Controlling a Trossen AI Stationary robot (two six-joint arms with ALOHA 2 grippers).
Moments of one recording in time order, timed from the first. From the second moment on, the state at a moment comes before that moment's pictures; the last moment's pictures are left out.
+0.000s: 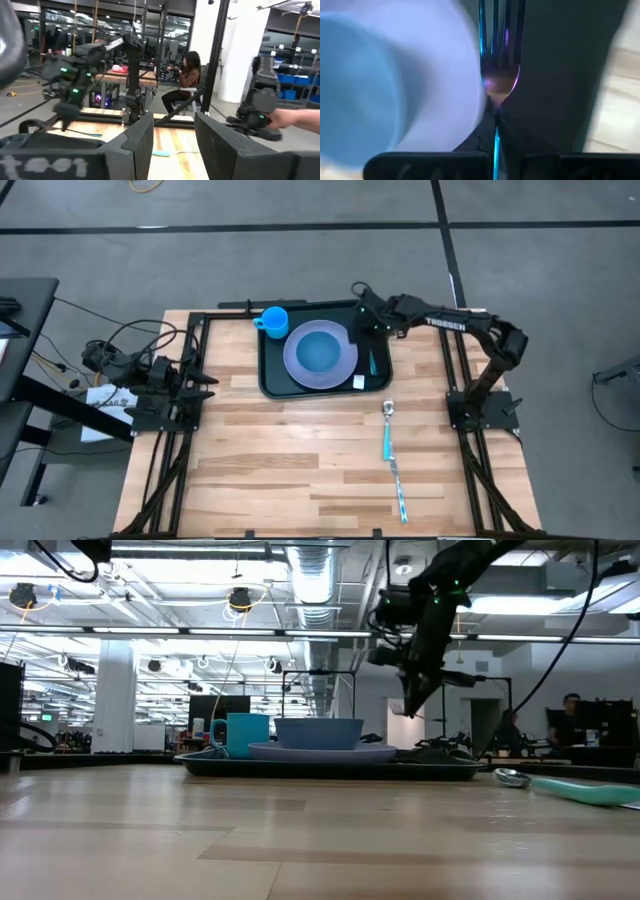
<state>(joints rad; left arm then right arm) -0.53 0.12 0.50 -0.20 -0.44 -0.07 -0.53 1.69 1.28 -0.81 0.03 0.79</state>
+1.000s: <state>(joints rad) -0.53 0.12 0.50 -0.22 -0.40 -0.07 -0.62 1.89 1.28 -0.74 0.02 0.79</state>
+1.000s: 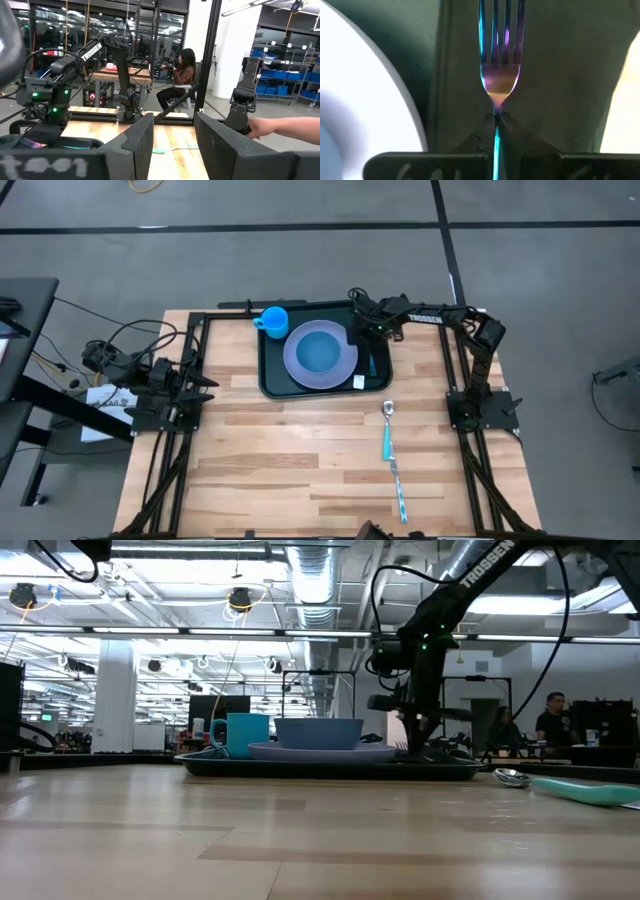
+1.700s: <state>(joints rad) -0.53 0.12 0.50 -0.22 -0.40 -0.09 -0.62 1.89 1.28 -0.75 0.02 0.80</state>
